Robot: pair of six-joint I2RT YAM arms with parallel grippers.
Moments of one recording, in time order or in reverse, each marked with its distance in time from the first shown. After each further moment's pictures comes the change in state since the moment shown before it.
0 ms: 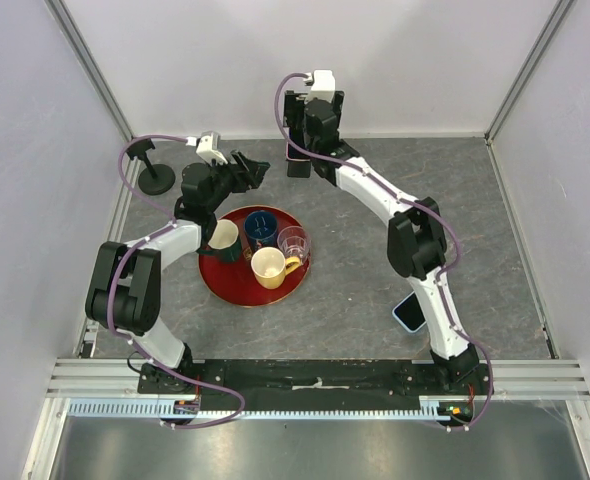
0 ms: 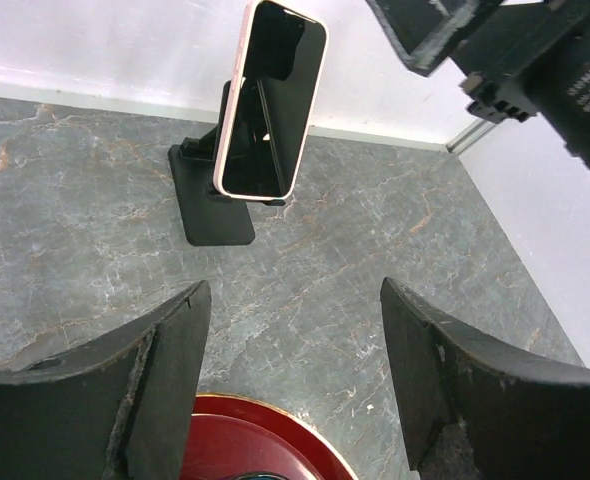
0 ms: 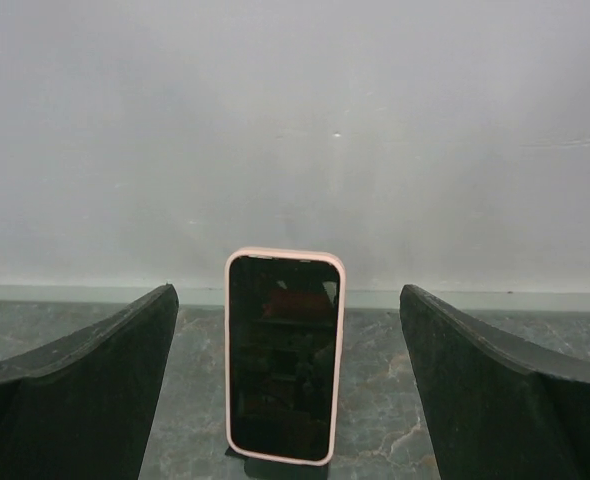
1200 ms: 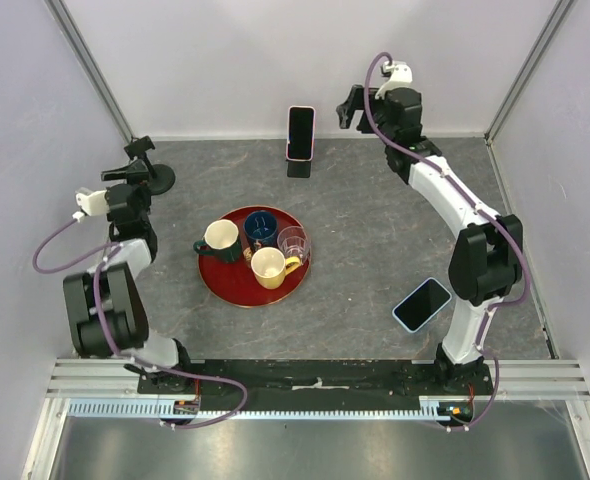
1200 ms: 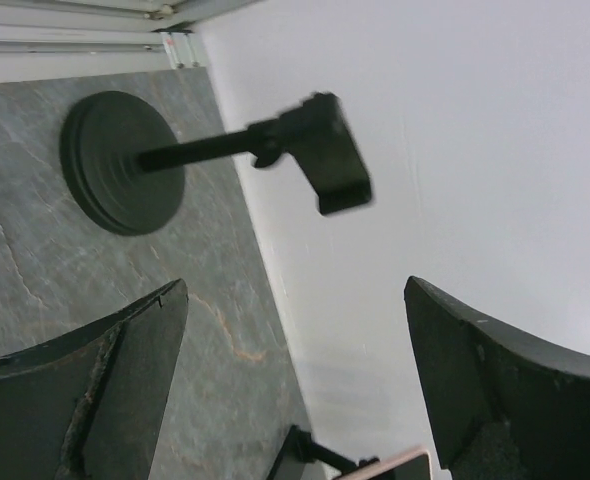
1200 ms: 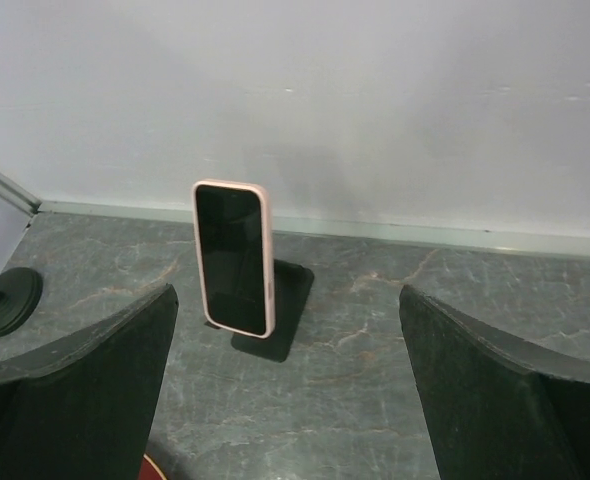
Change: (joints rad) left arm 0.462 -0.206 -0.181 -0.121 -0.502 -0.704; right arm -0.247 -0.500 -0.509 -0.119 -0.504 0.183
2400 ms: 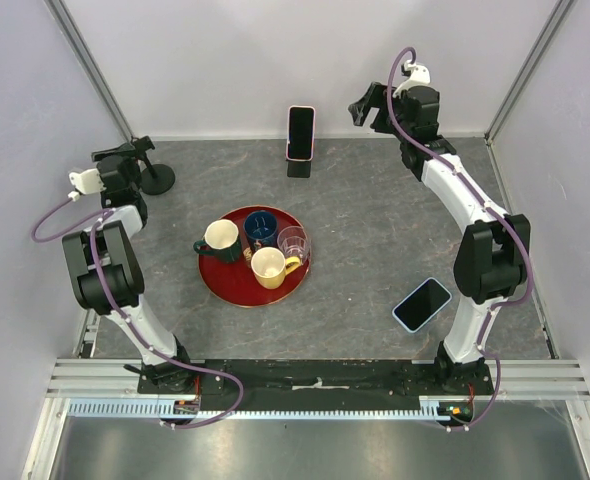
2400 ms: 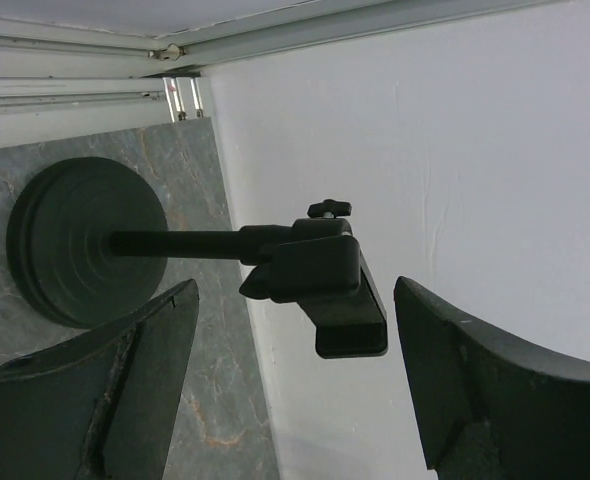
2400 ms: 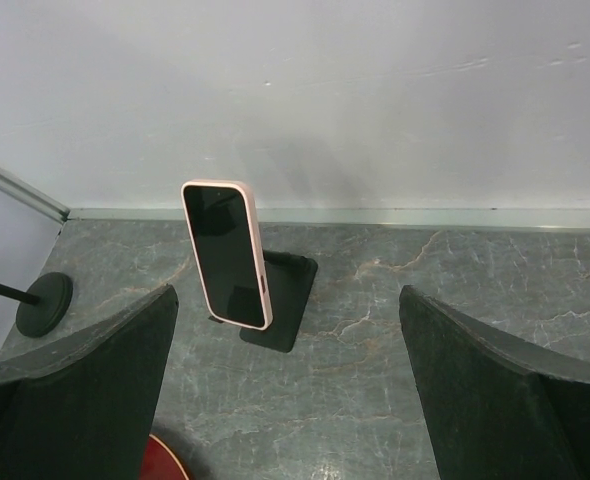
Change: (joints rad) left arm 0.072 0.378 0.366 -0.063 -0.001 -0.102; right arm -0.107 0.000 -0.018 -0.014 -0.127 0.113
